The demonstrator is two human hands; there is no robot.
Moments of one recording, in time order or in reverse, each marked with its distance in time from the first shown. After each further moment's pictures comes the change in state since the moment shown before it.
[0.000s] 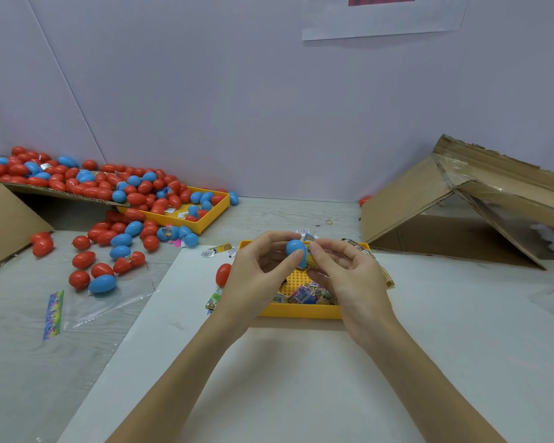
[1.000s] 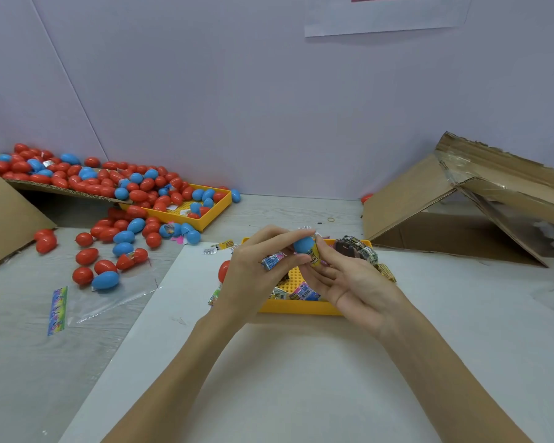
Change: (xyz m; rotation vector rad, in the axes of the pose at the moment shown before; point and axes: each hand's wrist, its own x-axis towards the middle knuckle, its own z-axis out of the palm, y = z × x) left_hand 0.007 -0.007 -0.011 0.351 -0.046 0.500; right_hand 0.002 -0.015 -0.006 0.344 -0.219 0.441
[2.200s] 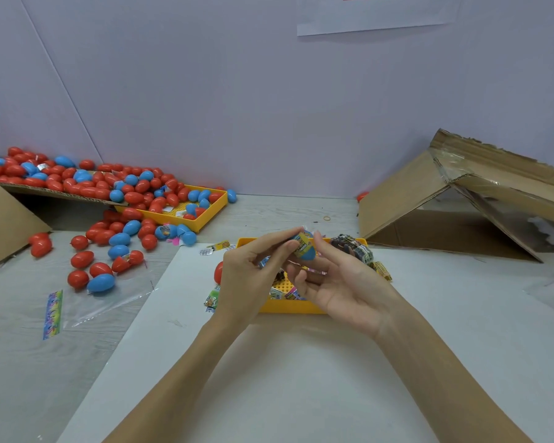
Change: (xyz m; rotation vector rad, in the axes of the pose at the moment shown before) left_hand -0.005 0.005 0.013 -0.217 0.179 -0.144; right_hand -0.005 -0.001 0.006 0.103 -0.086 0.165
